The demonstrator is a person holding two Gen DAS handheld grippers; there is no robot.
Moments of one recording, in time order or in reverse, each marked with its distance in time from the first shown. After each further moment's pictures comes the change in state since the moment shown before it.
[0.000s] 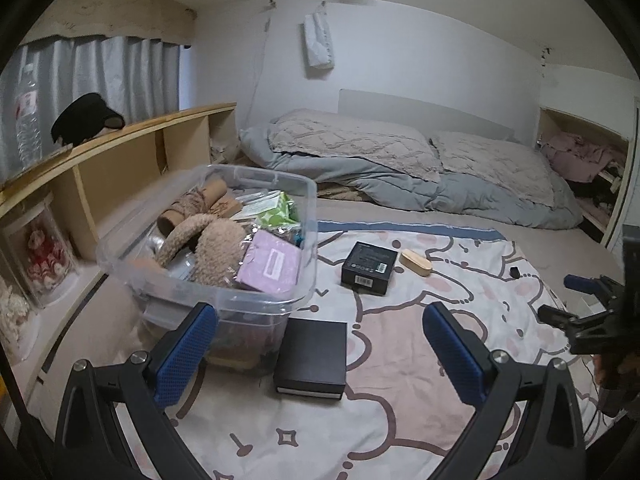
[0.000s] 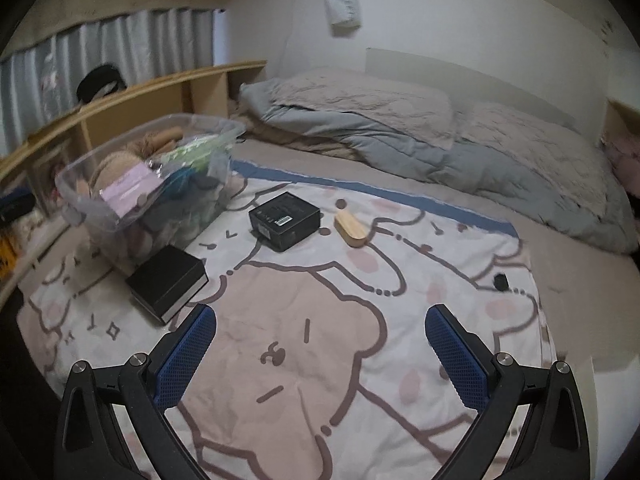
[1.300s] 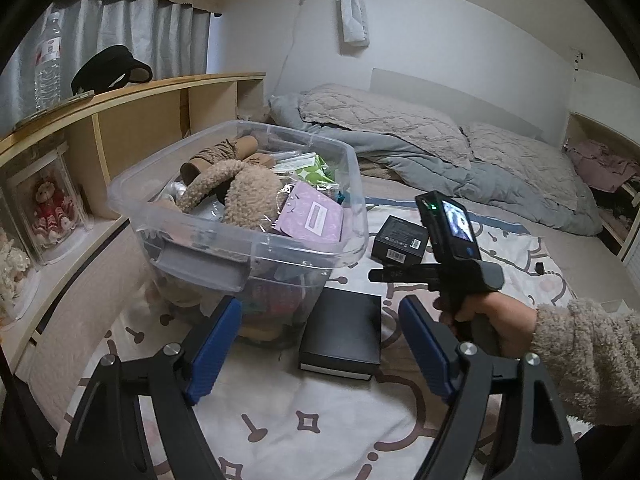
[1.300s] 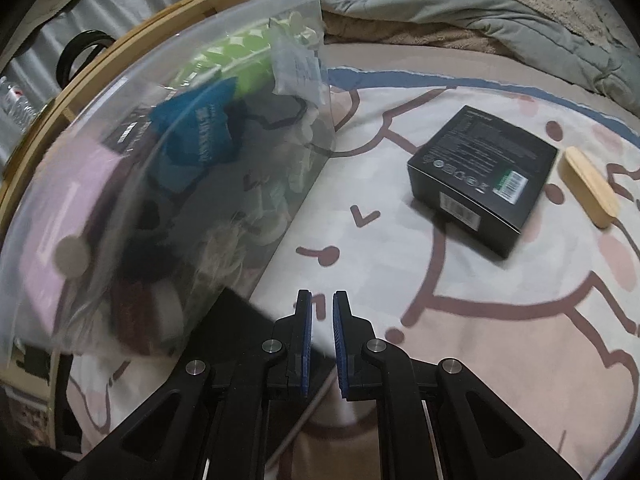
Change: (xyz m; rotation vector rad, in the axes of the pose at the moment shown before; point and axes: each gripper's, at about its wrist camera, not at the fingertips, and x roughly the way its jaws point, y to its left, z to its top) left arm 0.030 0.033 -0.032 -0.079 0.068 0.054; right arm 0.262 0.124 0.055 0.166 0.339 0.379
